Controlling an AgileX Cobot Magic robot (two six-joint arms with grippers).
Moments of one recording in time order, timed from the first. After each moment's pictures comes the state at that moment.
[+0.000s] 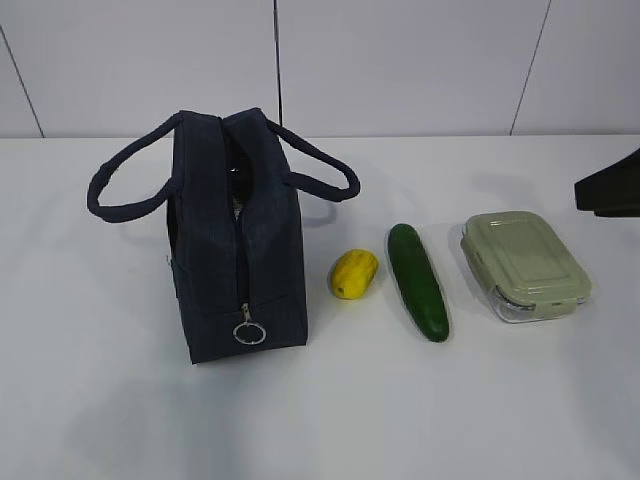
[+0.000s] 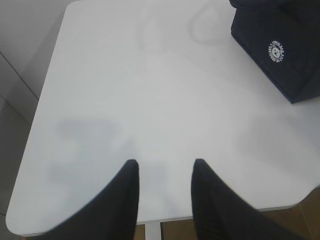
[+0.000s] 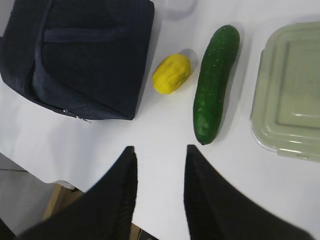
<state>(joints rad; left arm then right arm) 0.02 0.01 -0.51 -0.03 1.11 0.11 -0.29 1.33 -0.90 1.00 1.04 -0.93</state>
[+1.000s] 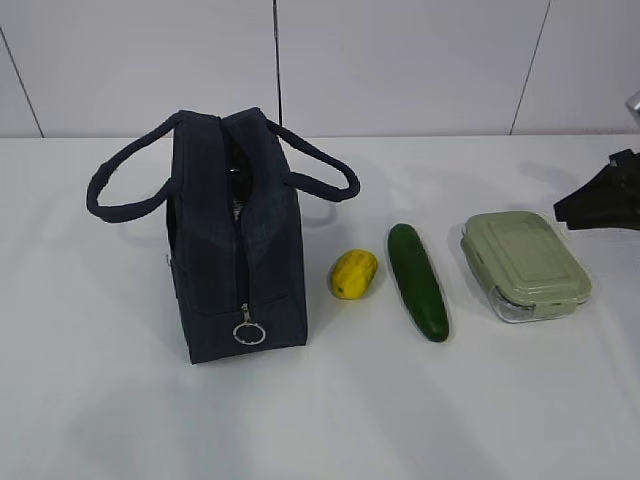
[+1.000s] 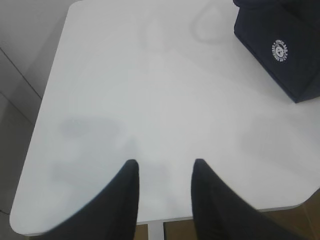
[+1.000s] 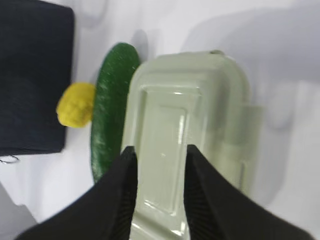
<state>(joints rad) 0.02 0.01 -0.51 -0.02 1.11 0.11 -0.42 2.10 -1.42 1.00 1.18 -1.01</state>
